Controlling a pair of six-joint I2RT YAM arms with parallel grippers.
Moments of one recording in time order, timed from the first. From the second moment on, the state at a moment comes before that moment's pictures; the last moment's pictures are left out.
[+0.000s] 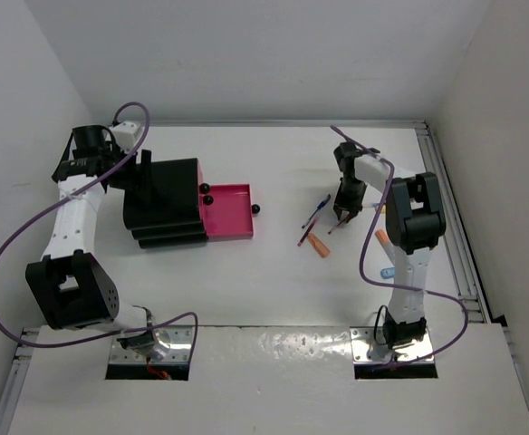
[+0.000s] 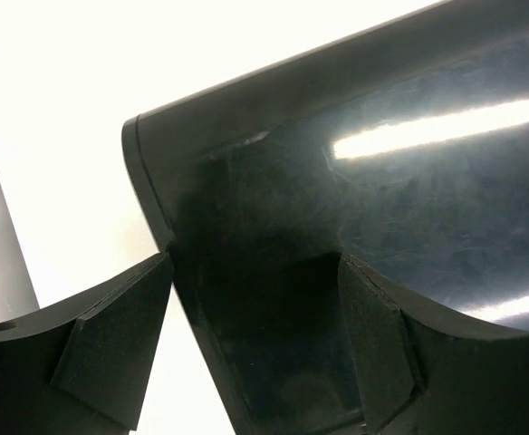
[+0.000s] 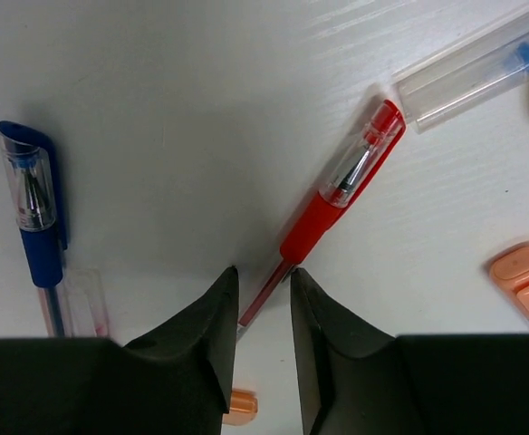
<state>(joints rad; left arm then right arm) 0.24 1.43 1.31 -0.68 0.29 0.32 0.19 2.12 1.48 -0.85 0.15 0.58</state>
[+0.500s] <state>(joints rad) 0.28 1.48 1.33 -0.65 0.35 0.30 0.27 2.16 1.61 -0.81 0.02 0.44</state>
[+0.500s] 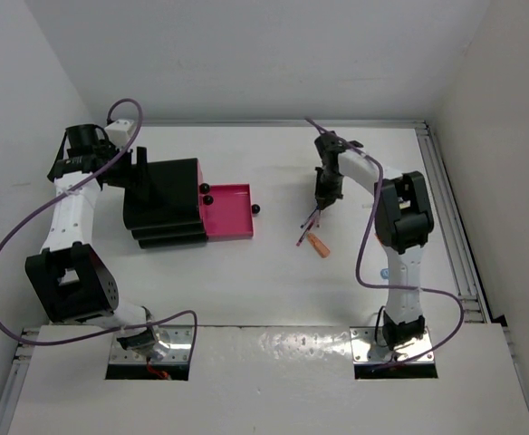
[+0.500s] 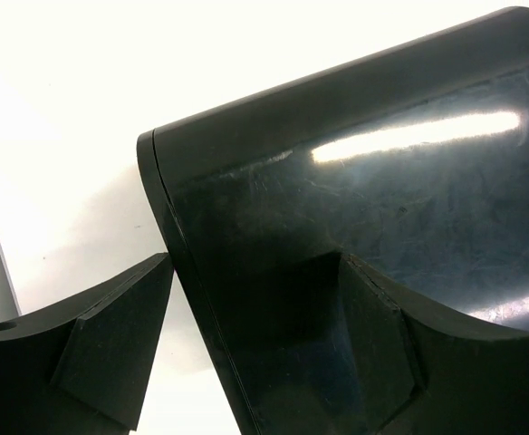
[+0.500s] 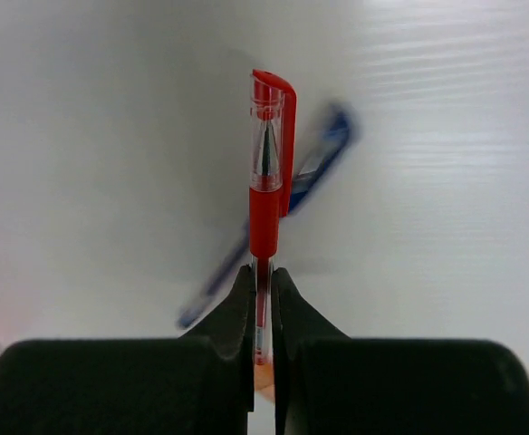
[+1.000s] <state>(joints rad) 0.28 1.48 1.33 -0.65 0.37 0.30 0.62 2.21 2.02 -0.66 -0.16 0.53</state>
